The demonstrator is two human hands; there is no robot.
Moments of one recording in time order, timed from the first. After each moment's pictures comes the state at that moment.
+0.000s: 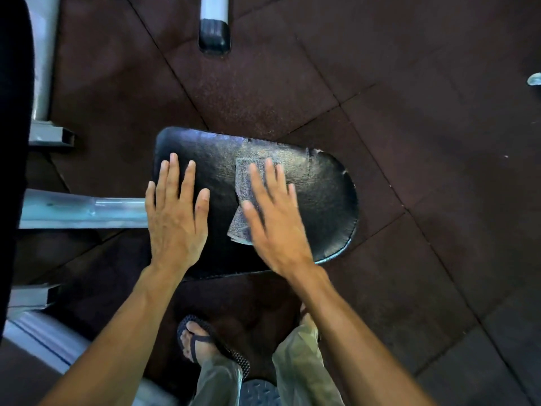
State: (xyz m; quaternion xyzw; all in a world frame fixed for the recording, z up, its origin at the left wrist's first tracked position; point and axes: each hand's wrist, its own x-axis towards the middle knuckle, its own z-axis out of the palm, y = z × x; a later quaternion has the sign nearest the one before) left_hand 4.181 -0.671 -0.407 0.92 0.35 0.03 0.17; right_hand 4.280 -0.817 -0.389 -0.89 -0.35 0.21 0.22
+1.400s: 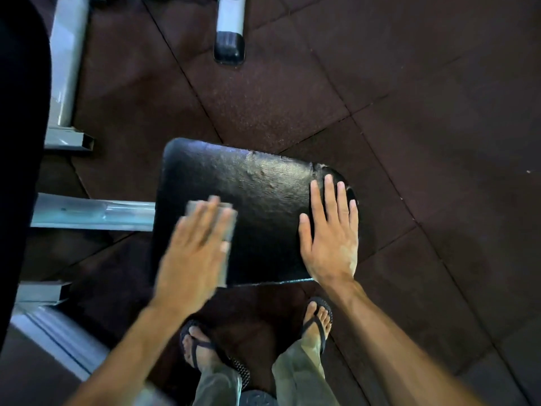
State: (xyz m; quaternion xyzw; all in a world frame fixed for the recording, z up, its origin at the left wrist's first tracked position) left_hand 4.149 -0.701 -0.398 0.98 0.17 -0.09 0.10; right_hand 4.319 -0.880 -0.413 -0.95 -0.29 0.06 0.05
